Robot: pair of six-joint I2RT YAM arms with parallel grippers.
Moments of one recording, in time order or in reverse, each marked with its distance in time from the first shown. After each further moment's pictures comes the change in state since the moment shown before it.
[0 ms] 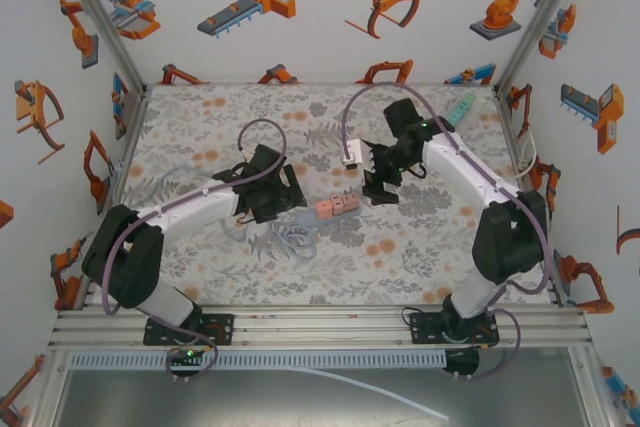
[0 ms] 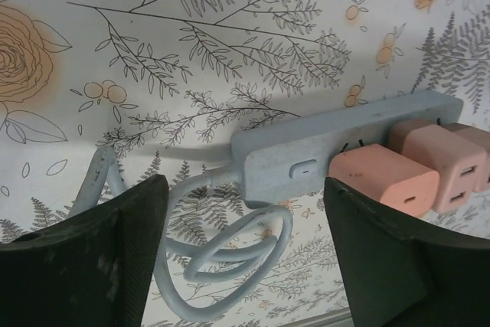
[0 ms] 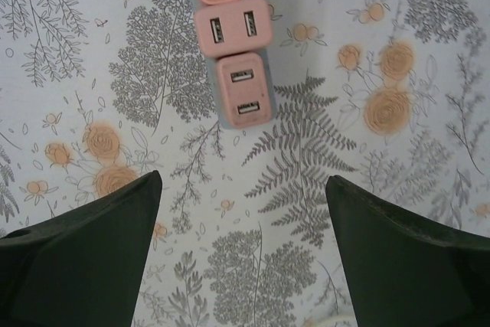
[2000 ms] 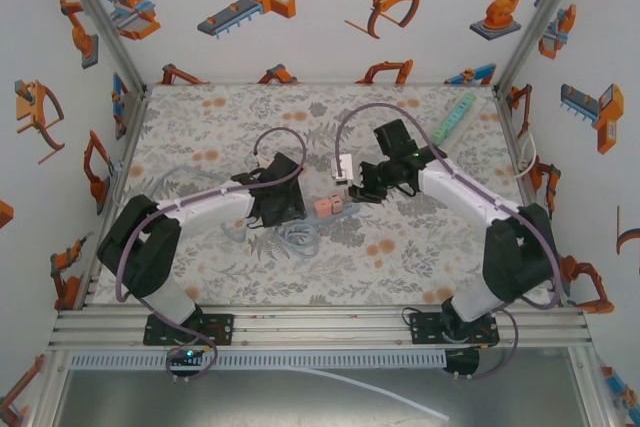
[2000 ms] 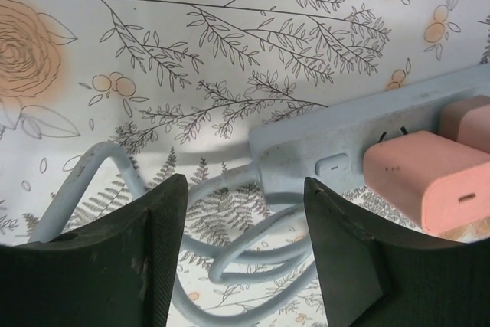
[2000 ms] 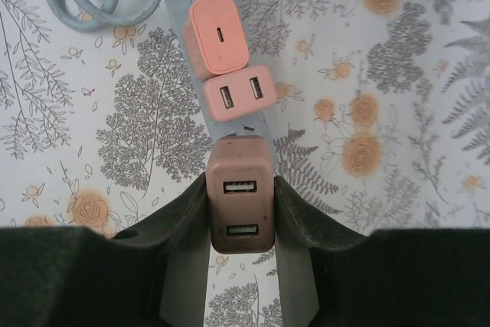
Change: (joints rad) left arm -0.087 0.037 0.039 -0.068 -0.127 0.062; right arm 0.069 -0.209 -0.273 0.388 -0.015 0.196
